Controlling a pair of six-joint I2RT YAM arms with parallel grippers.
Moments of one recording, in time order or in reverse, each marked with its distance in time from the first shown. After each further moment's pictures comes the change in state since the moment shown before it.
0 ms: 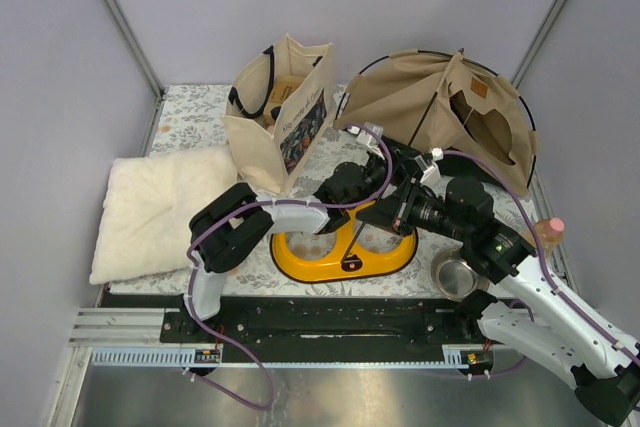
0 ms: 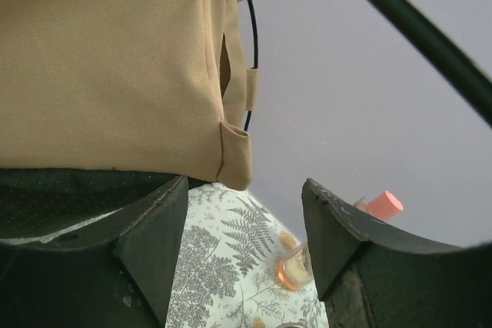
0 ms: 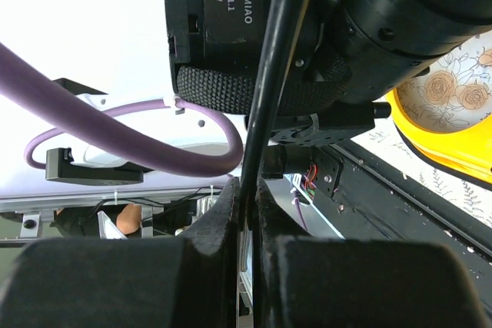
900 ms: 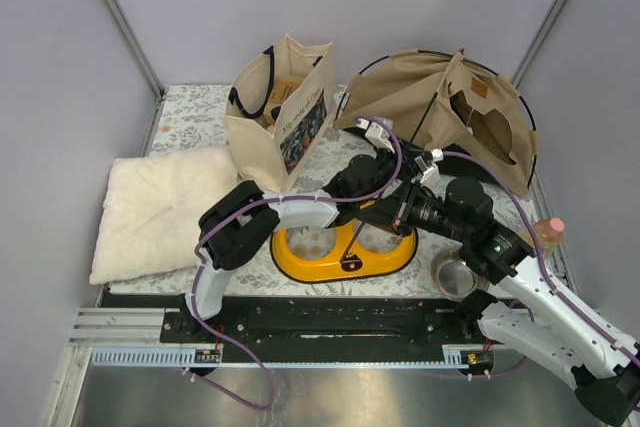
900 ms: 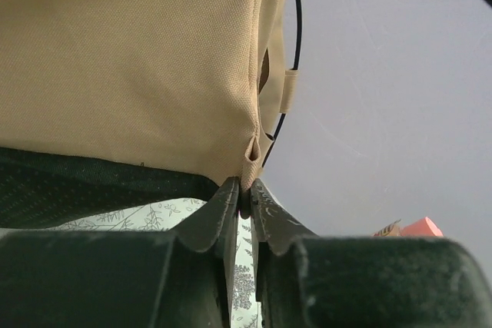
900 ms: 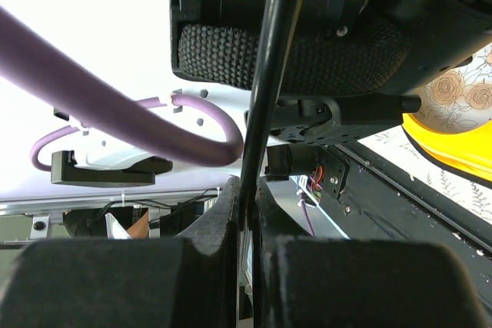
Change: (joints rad) left arm -0.011 0.055 0.132 -0.183 -0.099 -0.010; right arm 0.000 -0.003 -0.018 0.027 0.000 0.029
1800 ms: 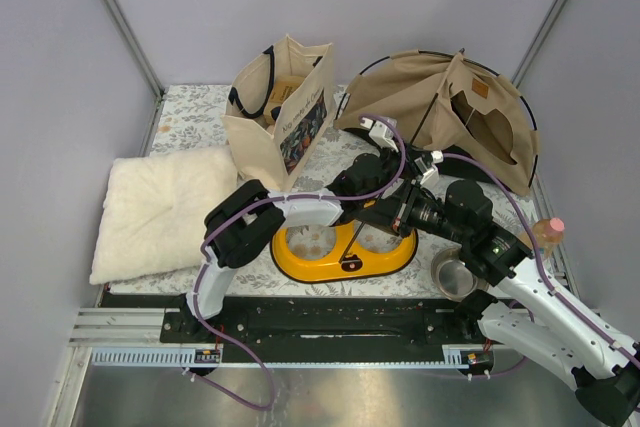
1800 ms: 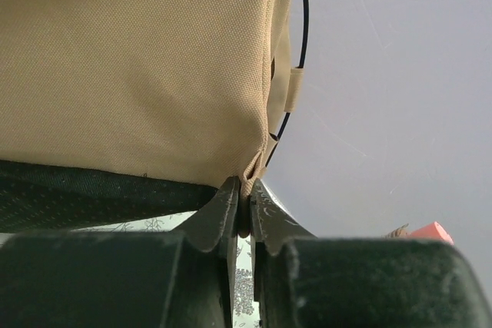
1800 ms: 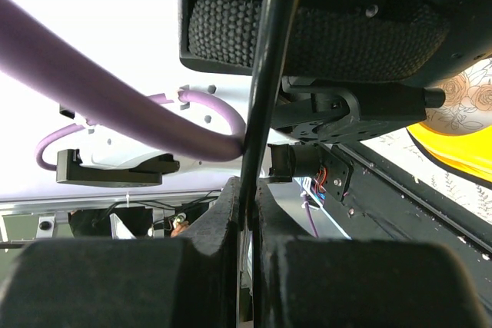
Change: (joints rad) left arm -0.001 0.046 0.058 -0.021 0.001 -0.006; right arm 0.000 -0.010 -0.031 0.042 0.000 0.022
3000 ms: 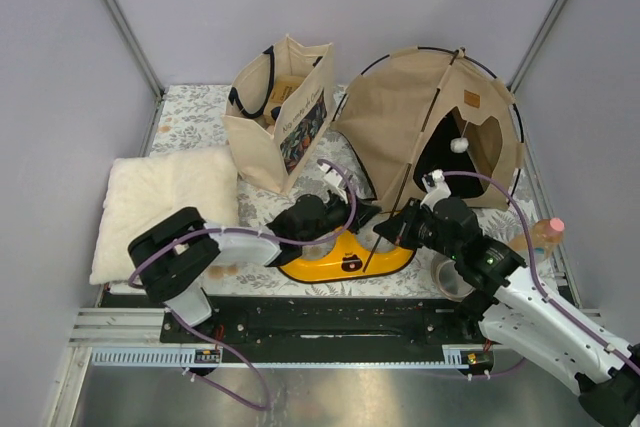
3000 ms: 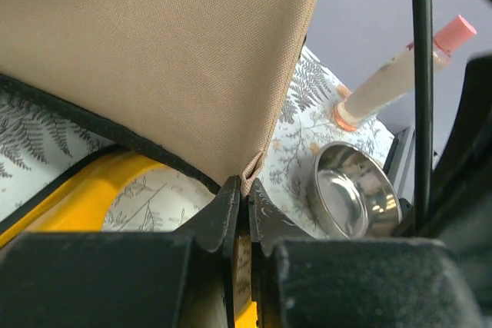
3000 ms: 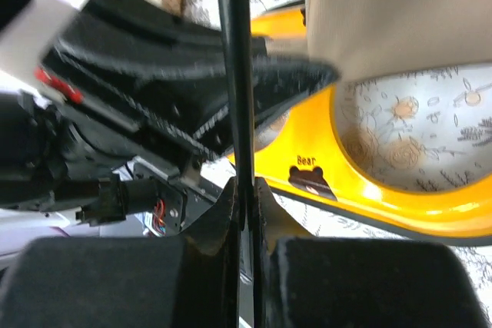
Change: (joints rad) left arm -0.003 -0.450 -0.690 0.034 0.153 0.151; right arm 0.013 -0.071 -0.167 -0.166 0.280 -0.336
